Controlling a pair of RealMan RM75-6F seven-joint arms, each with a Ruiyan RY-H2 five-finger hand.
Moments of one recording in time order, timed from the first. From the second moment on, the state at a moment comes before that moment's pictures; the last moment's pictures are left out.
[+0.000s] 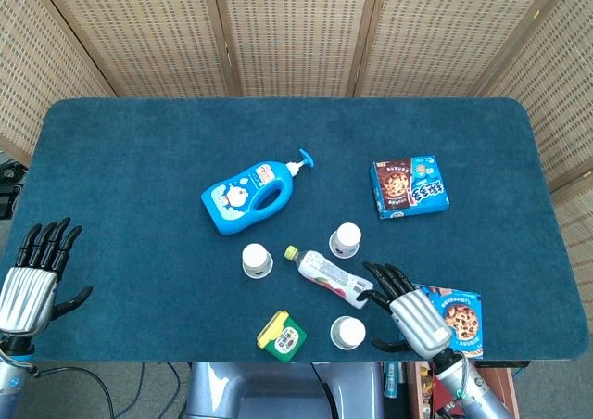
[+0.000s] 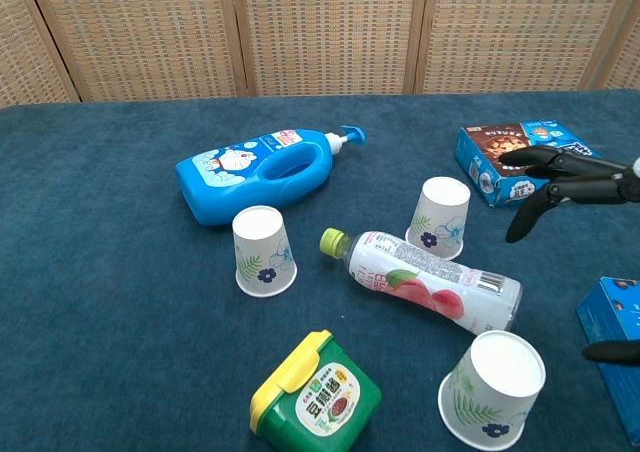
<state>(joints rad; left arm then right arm) -0.12 -1.25 -0.03 -1.51 1.65 1.60 0.11 0.28 -1.28 -0.04 -1.87 -1.71 1.22 -0.05</state>
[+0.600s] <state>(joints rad) -0.12 -1.25 -0.04 -1.50 1.65 1.61 0.10 0.33 -1.35 -0.04 -1.88 -1.62 1.13 -0.15</state>
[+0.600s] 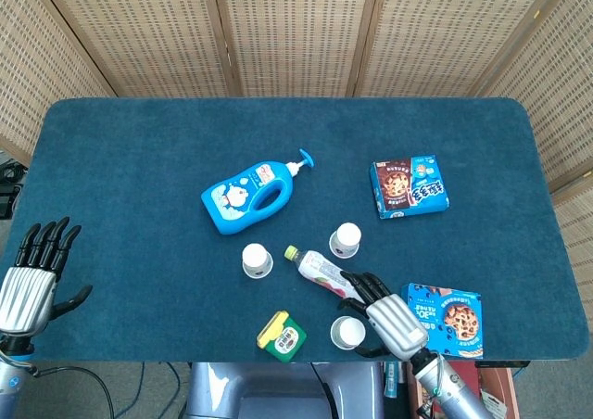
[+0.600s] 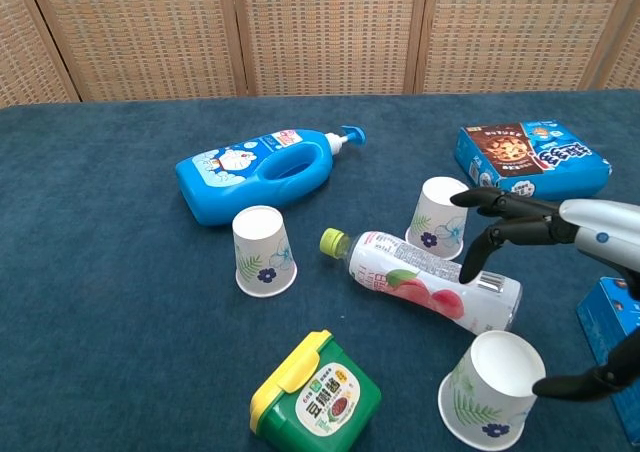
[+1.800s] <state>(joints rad) -0.12 -1.25 -0.03 -1.50 1.67 1.62 0.10 0.34 -1.42 -0.05 -1.79 -1.54 1.10 -0.17</state>
